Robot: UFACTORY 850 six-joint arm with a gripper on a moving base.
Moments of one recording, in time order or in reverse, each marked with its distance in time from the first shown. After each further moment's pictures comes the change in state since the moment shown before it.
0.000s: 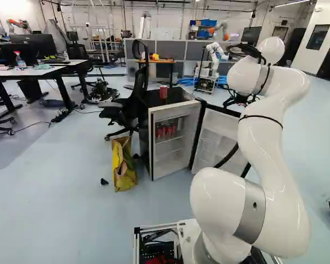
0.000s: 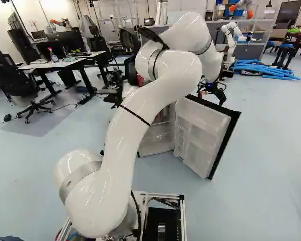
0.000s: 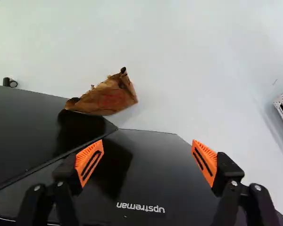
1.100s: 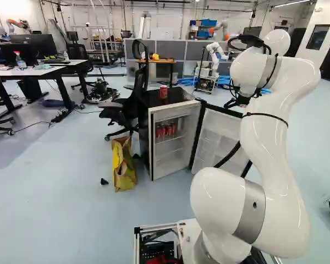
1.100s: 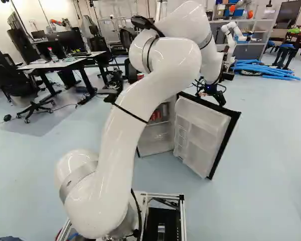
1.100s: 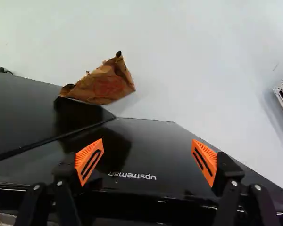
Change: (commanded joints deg) arm -0.7 6.0 9.6 0.0 0.0 0.0
